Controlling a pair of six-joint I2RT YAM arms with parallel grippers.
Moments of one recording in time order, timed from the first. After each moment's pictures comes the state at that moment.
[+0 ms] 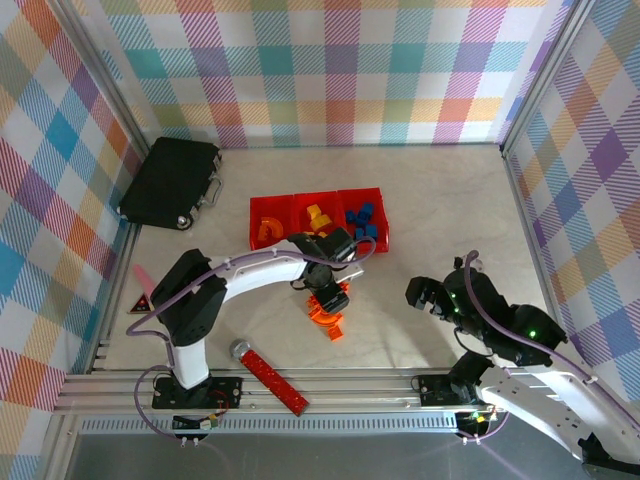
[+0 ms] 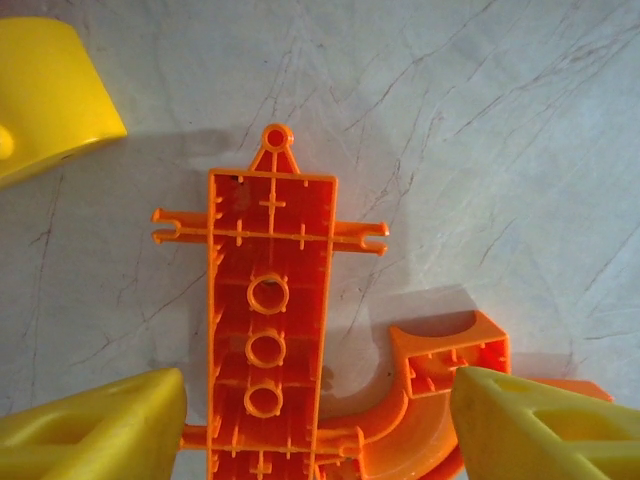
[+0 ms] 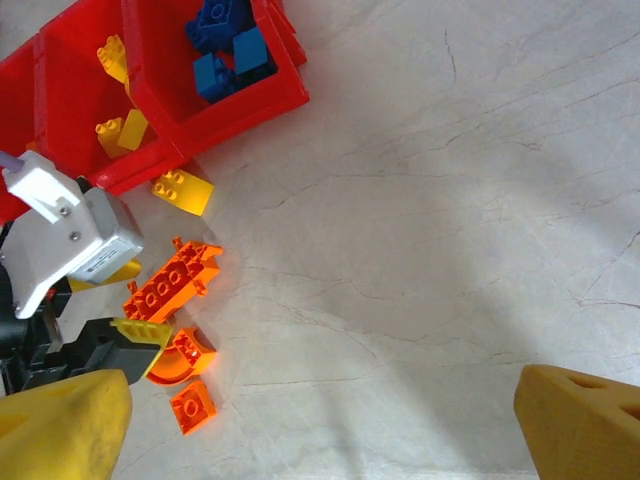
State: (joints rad) left arm -0.90 1.84 1.30 -0.80 0.05 0.11; right arm 0.78 0.56 0.82 -1.10 0.28 0.93
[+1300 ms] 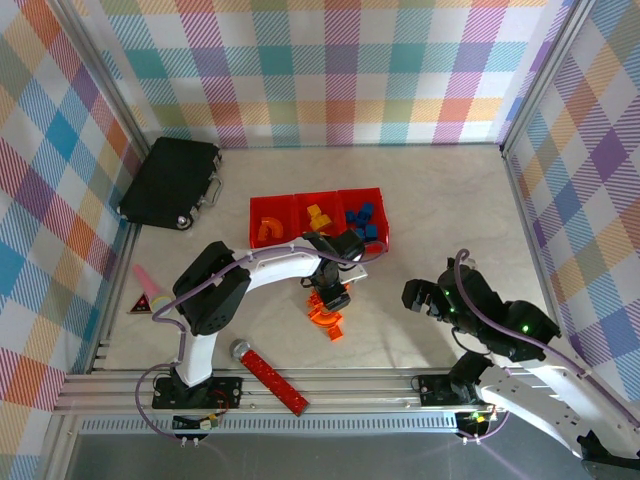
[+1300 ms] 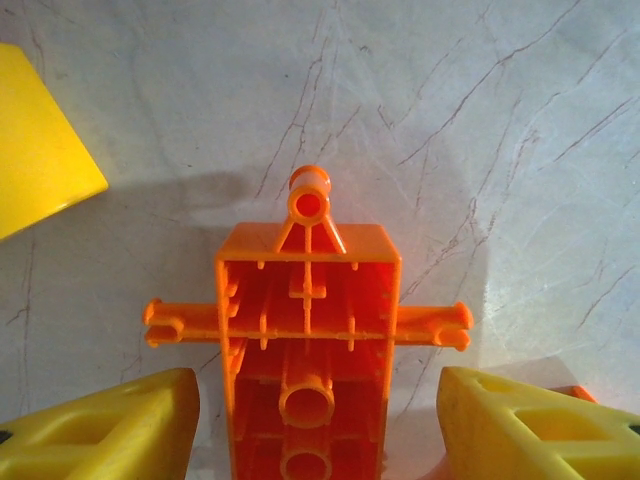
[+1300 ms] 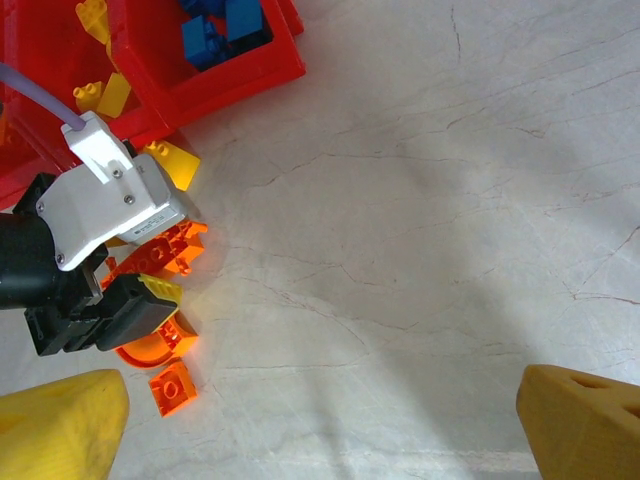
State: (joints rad) left arm -0.90 1.97 1.38 -0.82 0.01 0.18; right arm 0.78 0.60 0.82 -1.11 0.26 0.89
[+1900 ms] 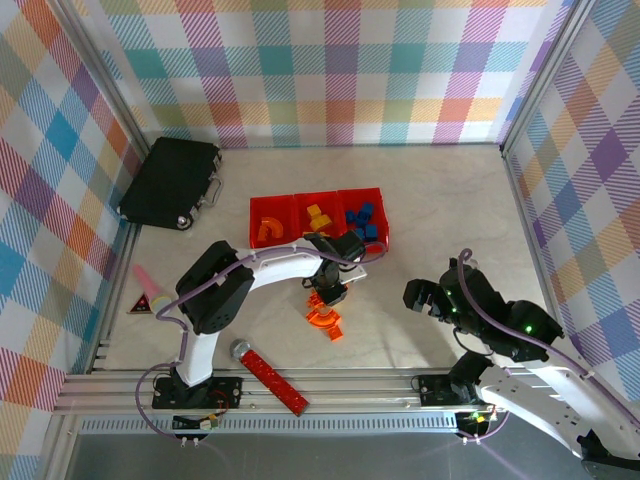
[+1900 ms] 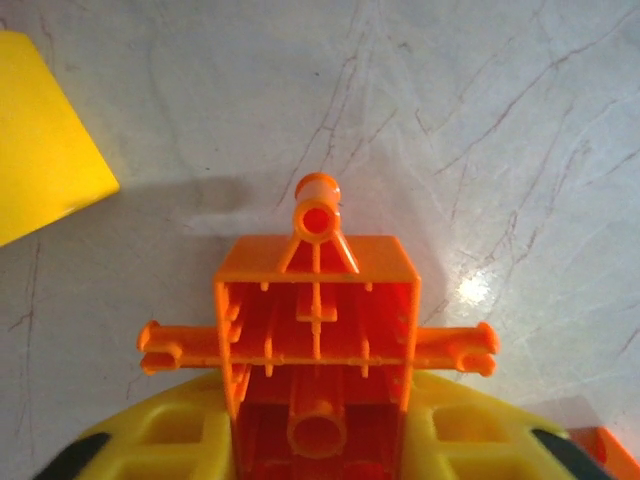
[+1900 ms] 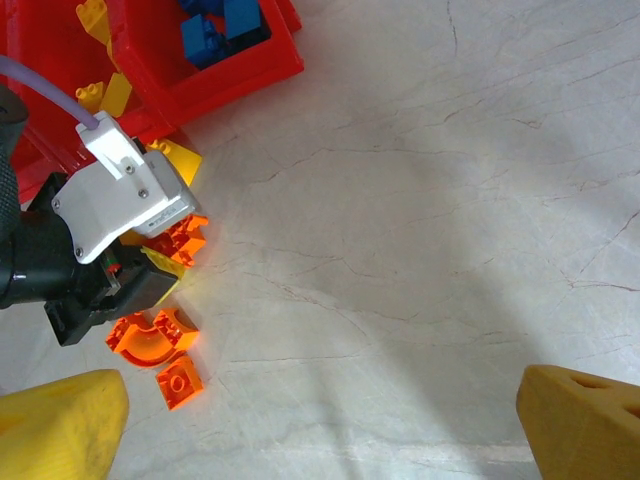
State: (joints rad) left arm -0.90 1.99 1.38 -0.80 -0.02 0.15; right arm 0.78 0.60 0.84 -1.13 0.25 0.91
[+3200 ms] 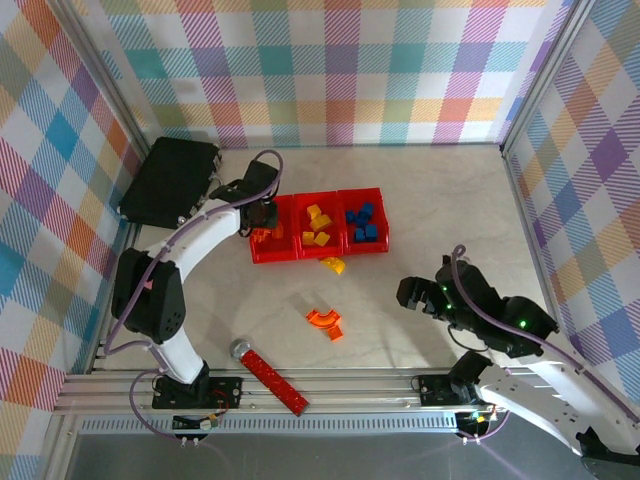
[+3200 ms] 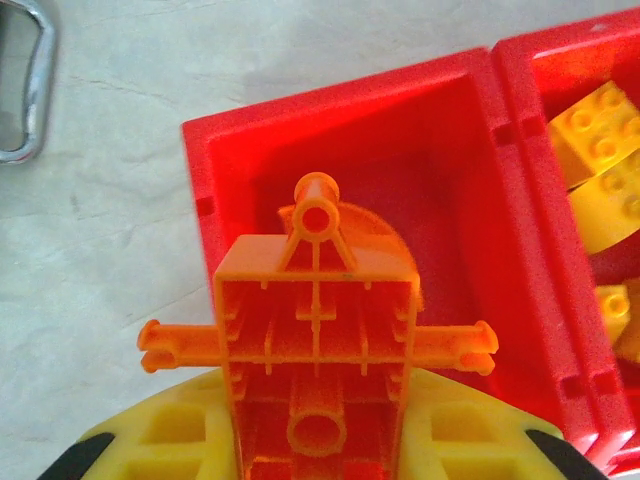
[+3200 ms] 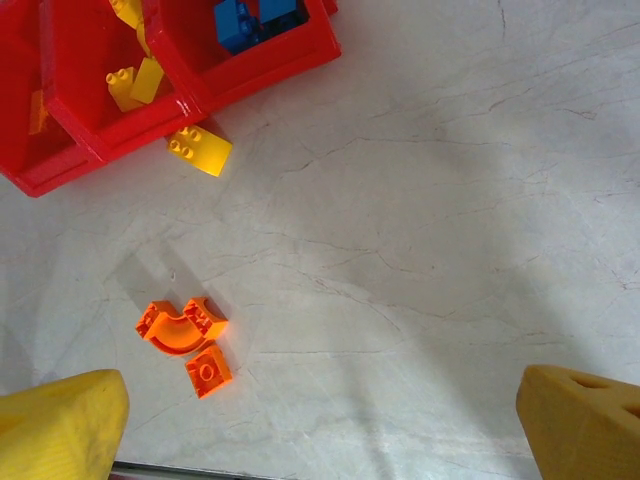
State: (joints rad) left arm -0.42 1.72 1.39 -0.69 -0.23 -0.22; right arm 0.78 0.63 0.85 -1.09 0.20 0.91
